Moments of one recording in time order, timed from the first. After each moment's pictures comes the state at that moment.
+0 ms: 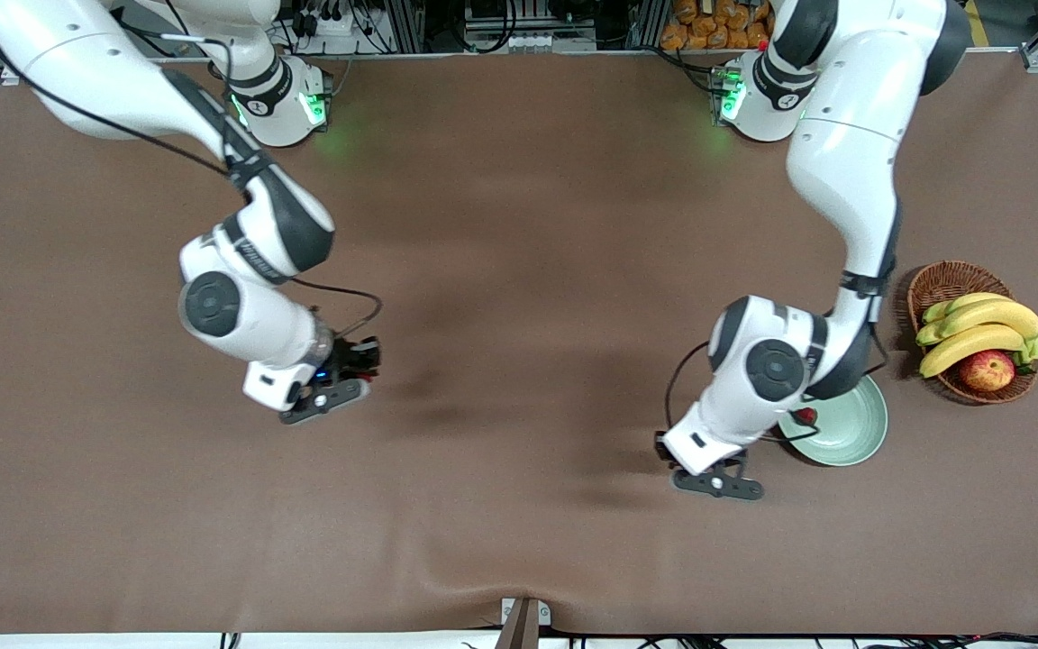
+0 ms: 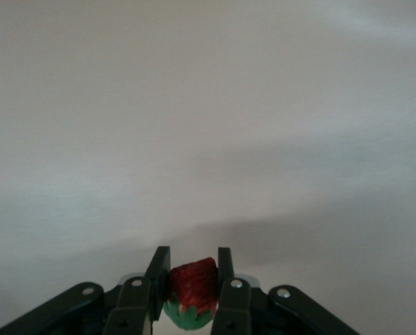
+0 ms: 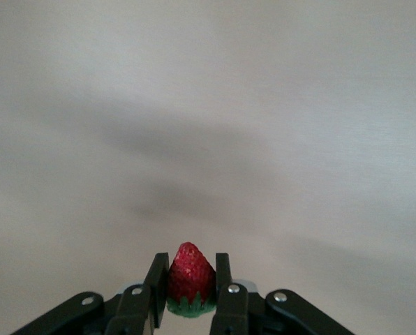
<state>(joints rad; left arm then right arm) -0.26 0.83 -0.06 -1.35 0.04 2.37 -0.14 -0.12 0.61 0.63 -1.67 -0.22 2.22 0.26</state>
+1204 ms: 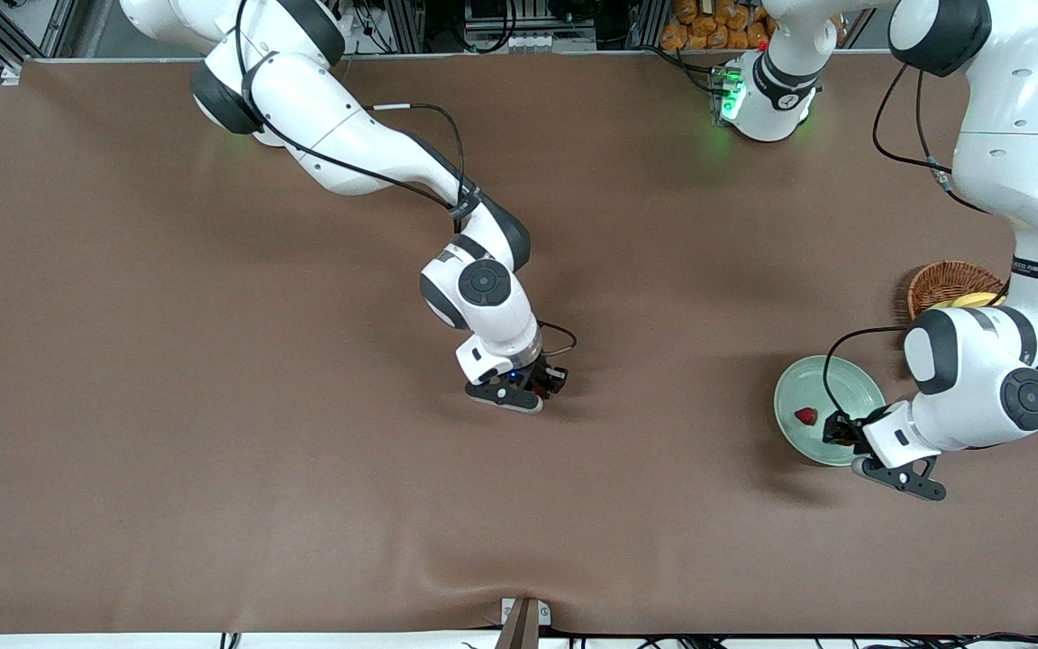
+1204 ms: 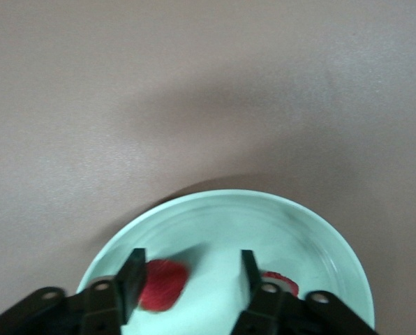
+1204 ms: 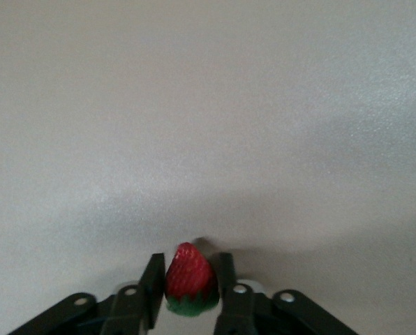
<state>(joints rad) 0.20 0.79 -0.20 -1.48 0.04 2.26 0.39 0.58 1.05 0.20 -1.16 -0.22 2.47 1.11</state>
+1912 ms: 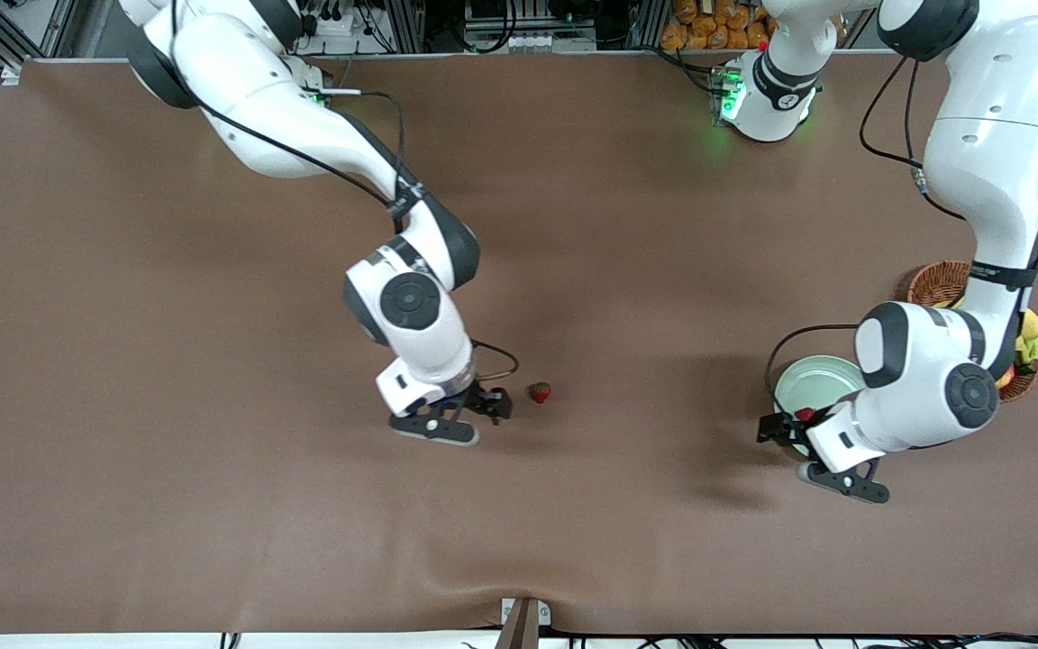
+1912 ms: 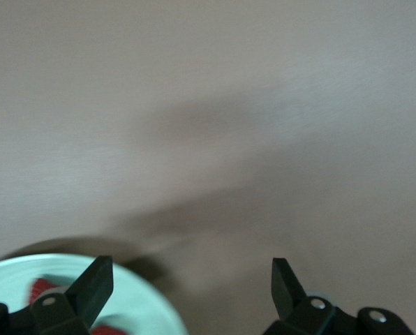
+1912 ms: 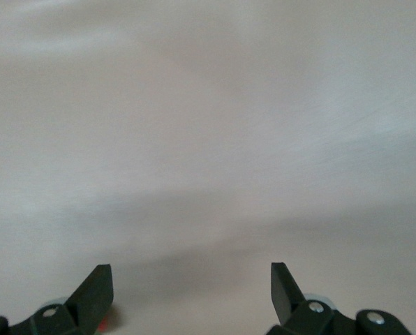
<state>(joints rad) 0.15 0.78 -0.35 -1.47 0.04 2.27 0.15 0.42 0.83 0.19 -1.21 -0.22 2.18 0.81</state>
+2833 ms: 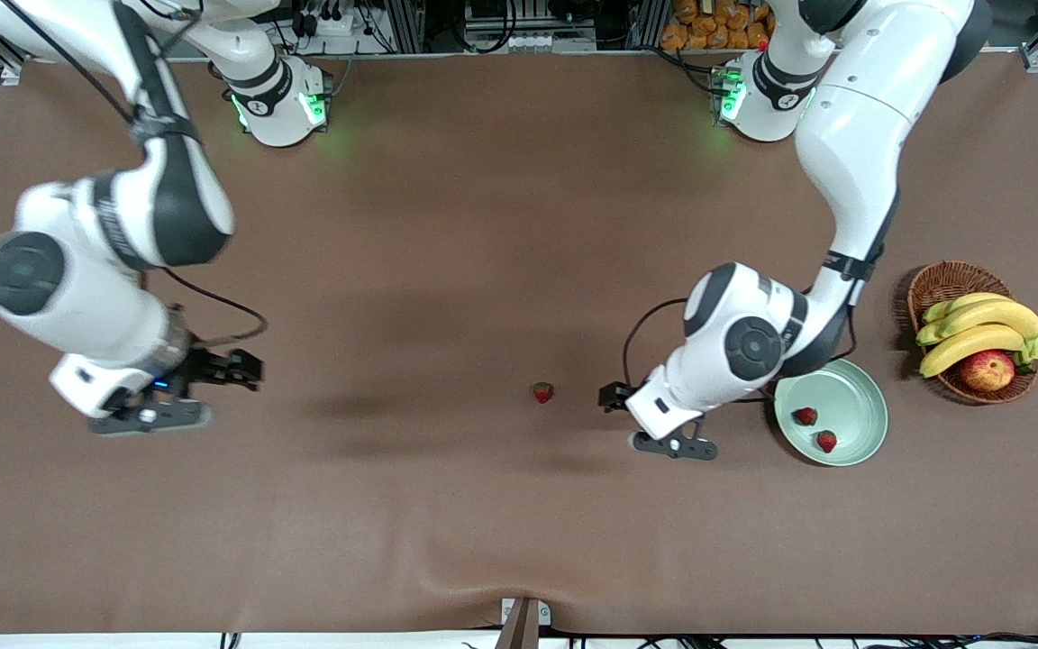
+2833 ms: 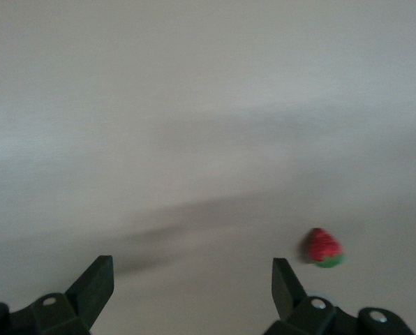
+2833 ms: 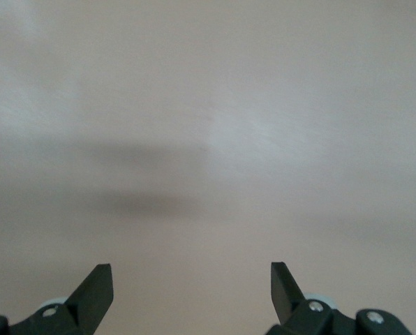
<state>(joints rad) -0.22 0.78 -0.33 -1.42 0.04 2.31 -0.33 0.18 0.32 -0.07 -1.56 -0.02 1.91 -0.02</state>
